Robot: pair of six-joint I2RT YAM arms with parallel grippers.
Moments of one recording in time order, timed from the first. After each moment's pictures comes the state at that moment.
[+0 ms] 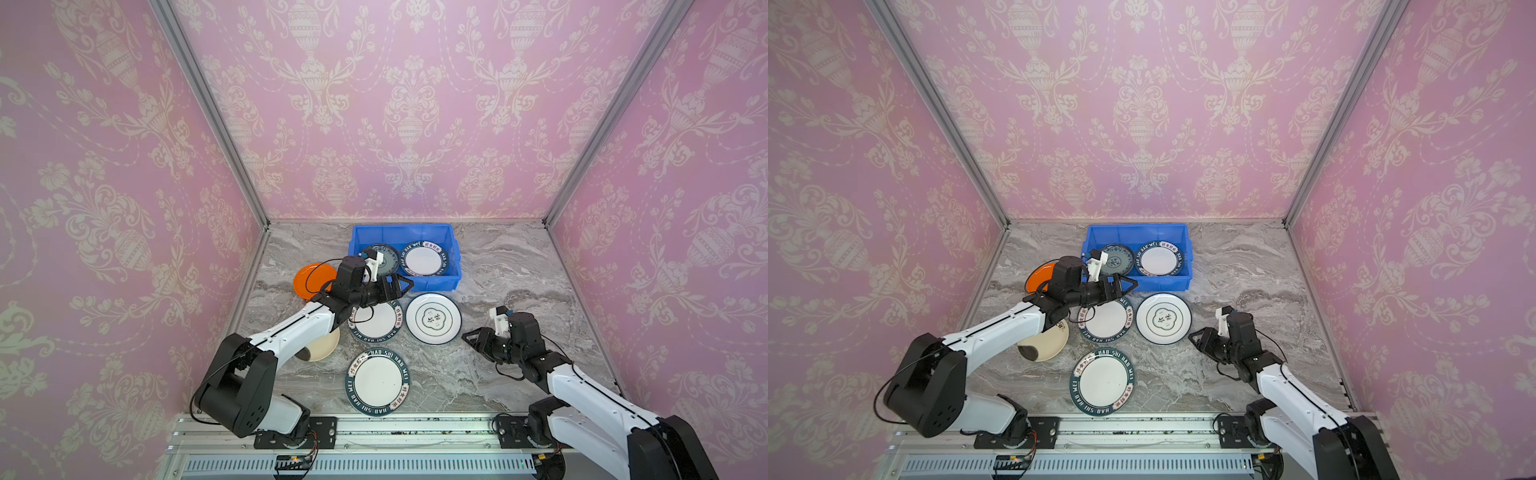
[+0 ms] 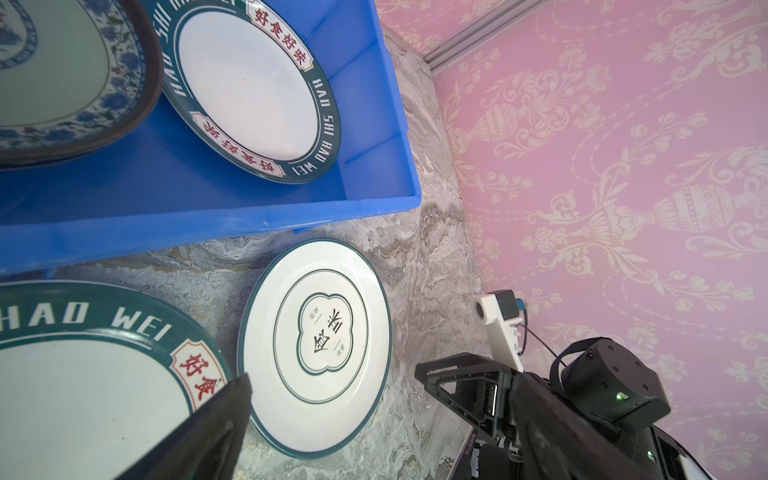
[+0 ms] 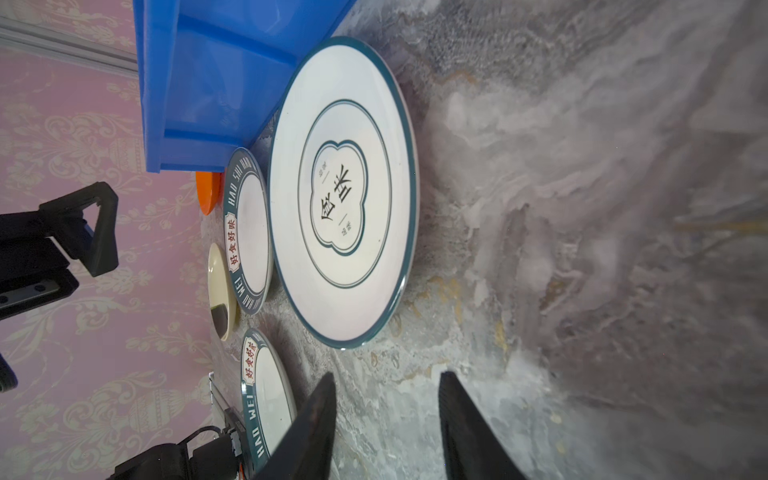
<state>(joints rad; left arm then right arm) -0.46 1.44 0.85 0.08 0.49 -0.78 0.27 1.00 0.24 0.02 -0.44 0.87</state>
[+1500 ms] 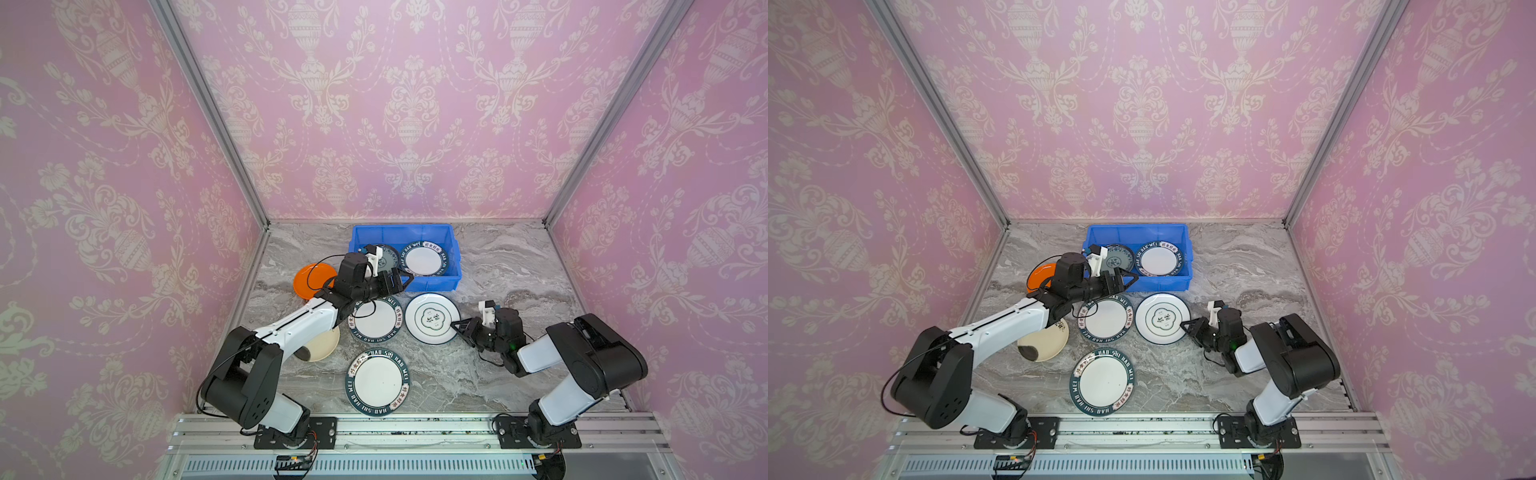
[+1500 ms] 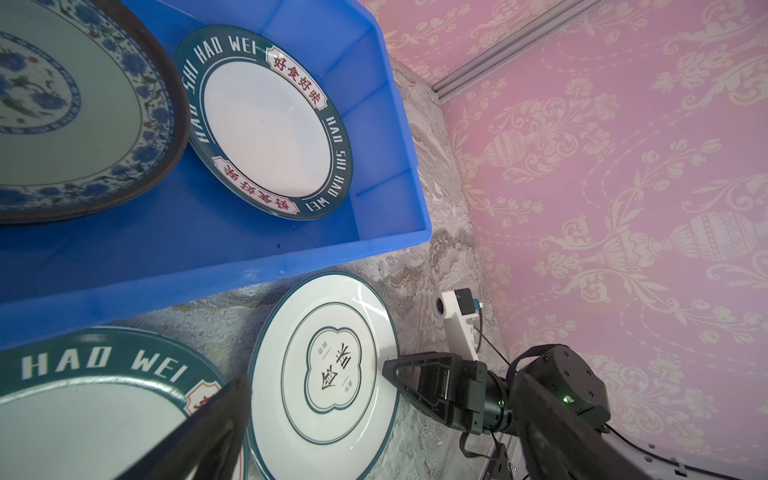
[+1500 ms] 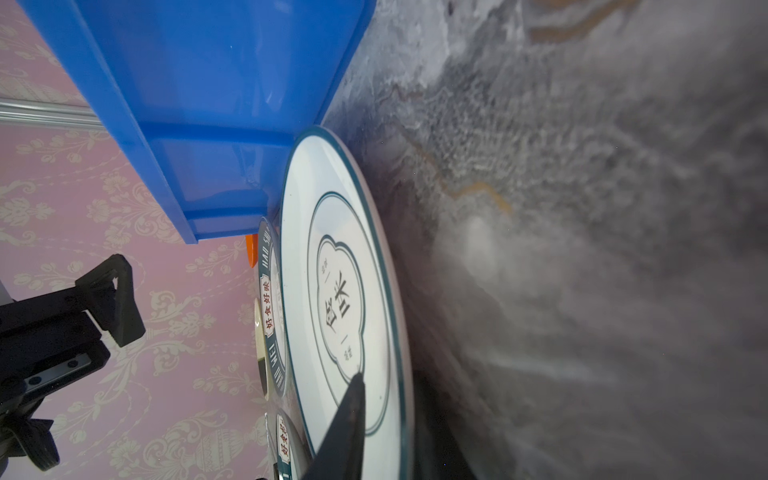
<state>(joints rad) -0.46 1.49 0.89 0.11 0.46 -0.78 0.26 1.63 0.22 0.84 -0.50 1.07</state>
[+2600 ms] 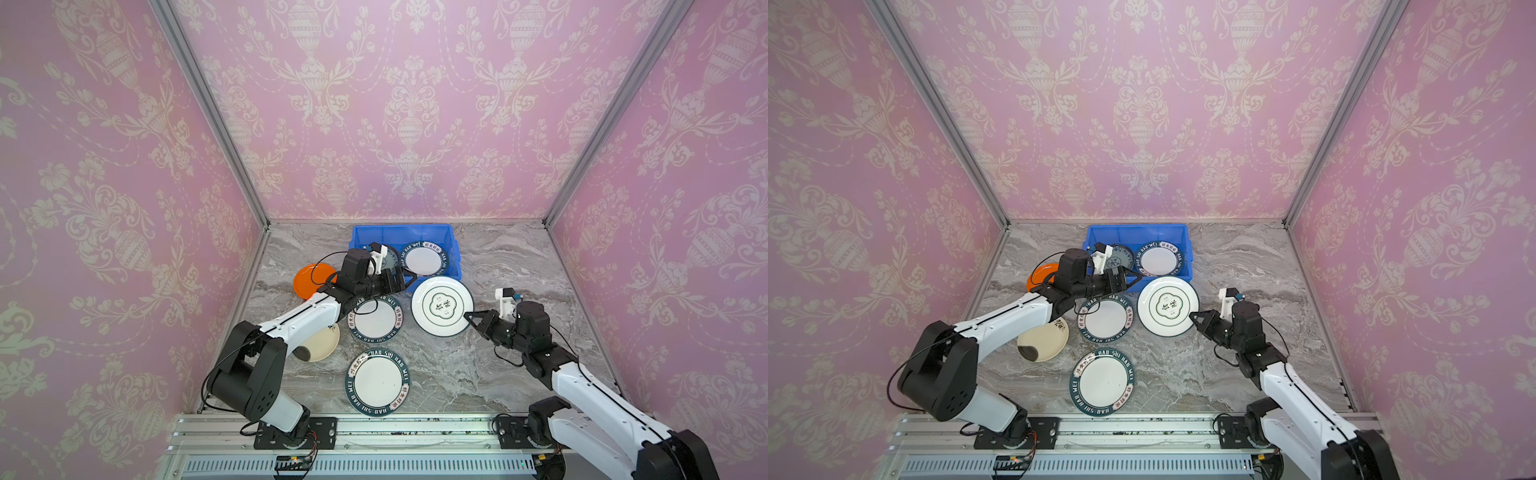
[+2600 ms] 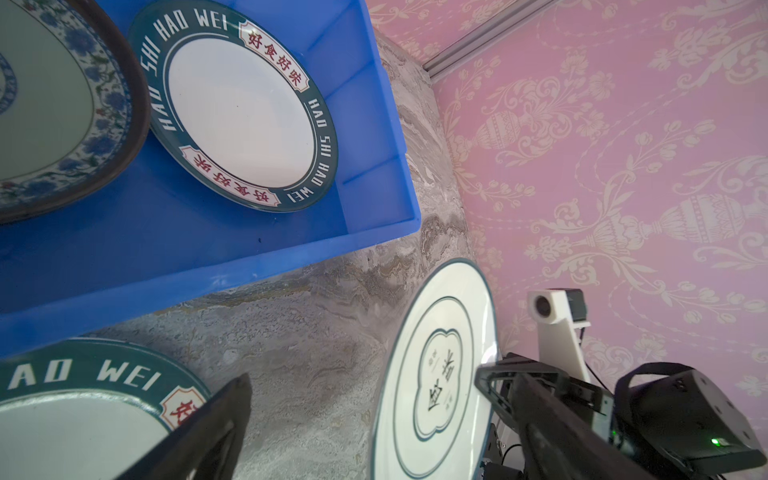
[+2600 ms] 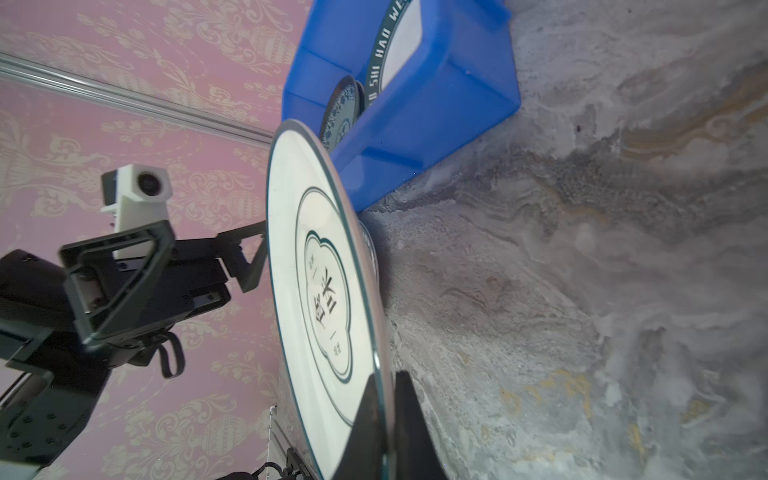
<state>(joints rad) -0.46 1.54 0.95 0.07 0.53 -0.76 0.25 0.86 0.39 0.03 -0.43 0.94</state>
